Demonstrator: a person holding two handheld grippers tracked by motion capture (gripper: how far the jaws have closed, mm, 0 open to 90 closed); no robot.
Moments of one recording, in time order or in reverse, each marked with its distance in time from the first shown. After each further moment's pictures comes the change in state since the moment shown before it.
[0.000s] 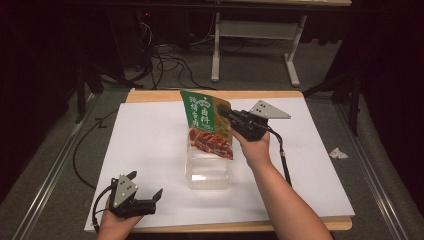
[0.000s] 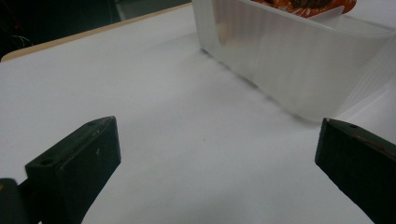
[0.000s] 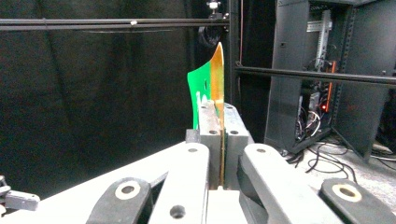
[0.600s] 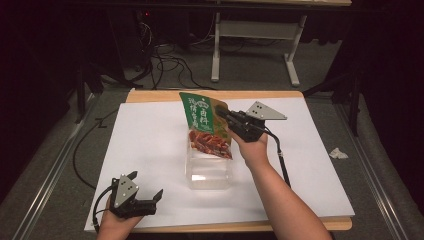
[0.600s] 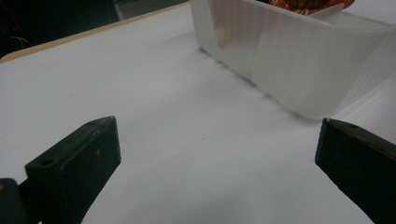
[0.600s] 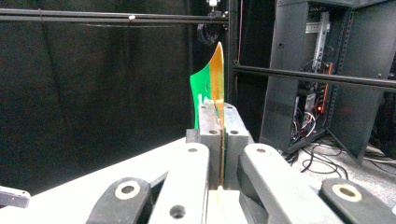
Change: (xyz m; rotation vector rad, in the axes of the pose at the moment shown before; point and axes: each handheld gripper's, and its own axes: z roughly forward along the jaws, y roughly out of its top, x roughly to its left) left arm -0.001 0.000 0.000 0.005 -0.004 0.012; right arm 0.004 -0.004 0.005 0.006 -0.006 -0.030
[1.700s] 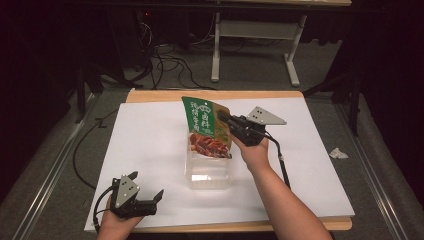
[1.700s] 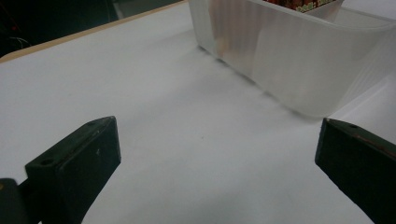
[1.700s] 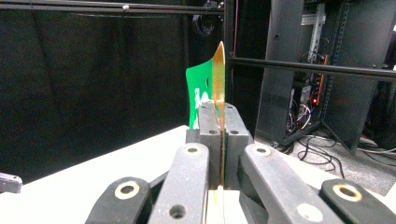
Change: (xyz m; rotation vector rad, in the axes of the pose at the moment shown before) left arm -0.001 -0.001 0.001 0.006 -0.001 0.008; right arm -0.003 -0.017 -0.005 0.027 -0.022 0.003
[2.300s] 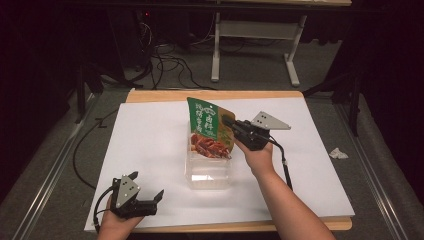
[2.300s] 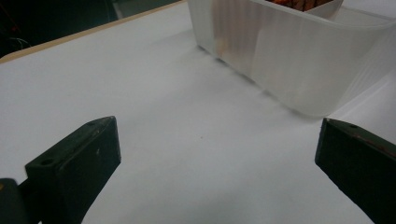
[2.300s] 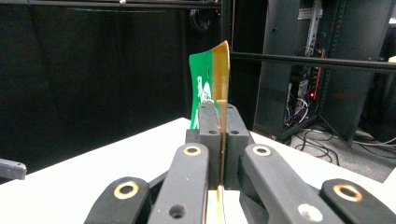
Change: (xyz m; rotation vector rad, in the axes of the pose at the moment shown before) left arm -0.001 0.000 0.000 0.002 0.000 0.006; right arm -0.001 -0.009 -0.014 0.013 -0.007 0.005
